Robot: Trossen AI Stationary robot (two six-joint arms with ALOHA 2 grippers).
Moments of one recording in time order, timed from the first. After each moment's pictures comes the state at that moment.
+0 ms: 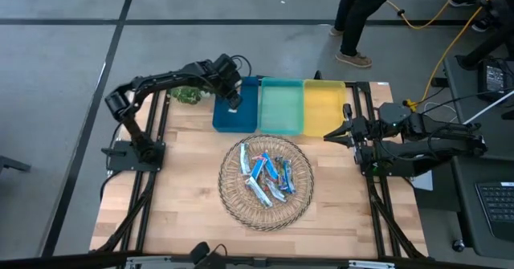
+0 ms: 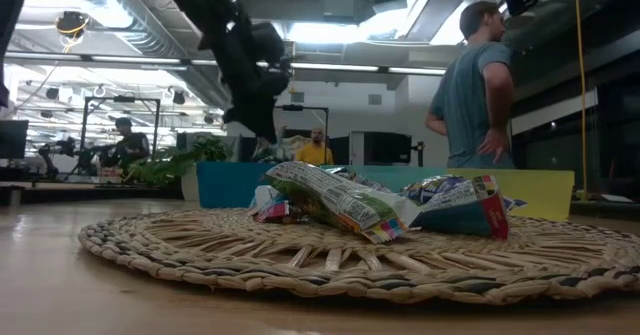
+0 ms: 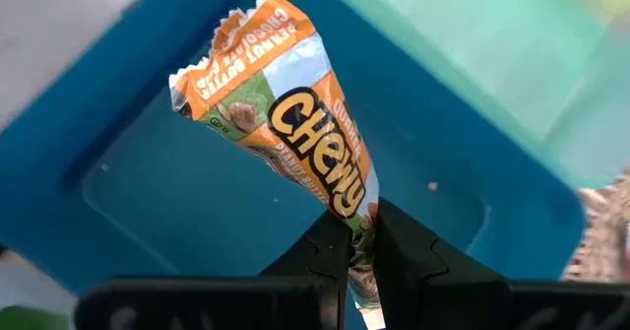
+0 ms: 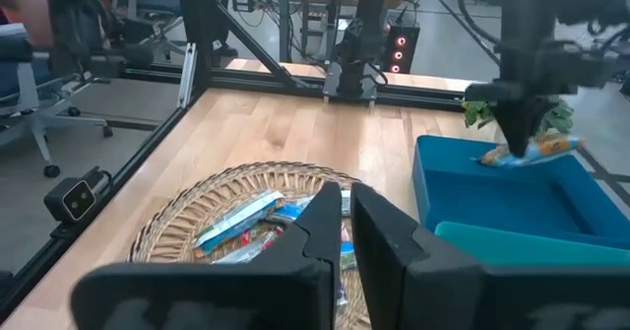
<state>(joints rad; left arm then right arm) 0.67 1.70 1.27 -0.63 0.15 -0.08 -0.04 0.55 0.69 -0.38 -0.15 -0.08</state>
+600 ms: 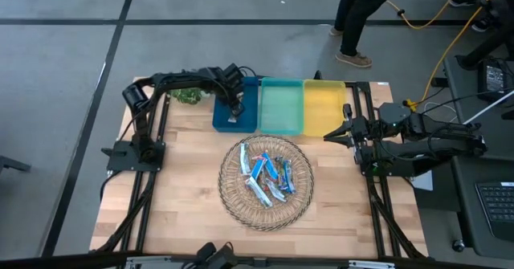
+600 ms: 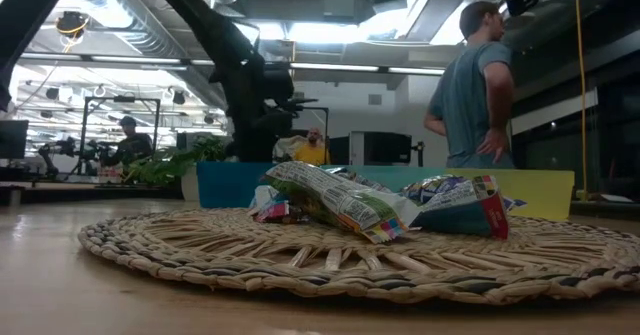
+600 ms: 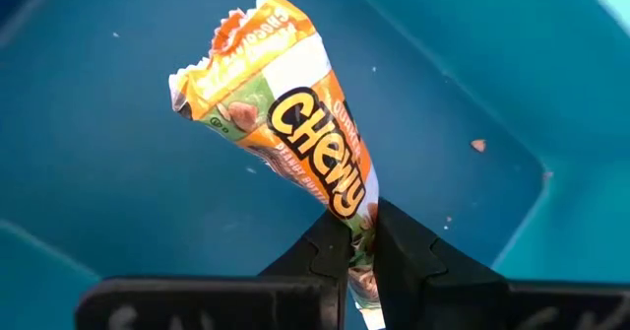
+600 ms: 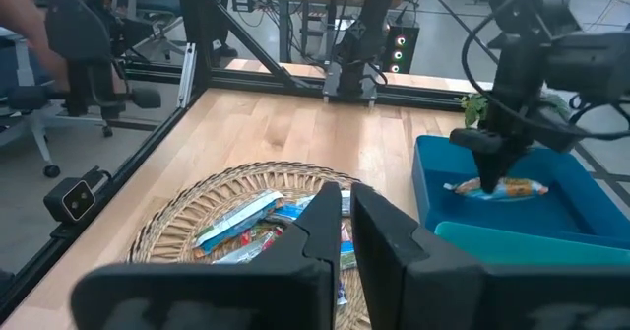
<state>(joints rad) 0.67 1.88 1.27 -0.63 0.20 -0.06 -0.04 0.55 0.69 -0.38 -0.15 -0.08</state>
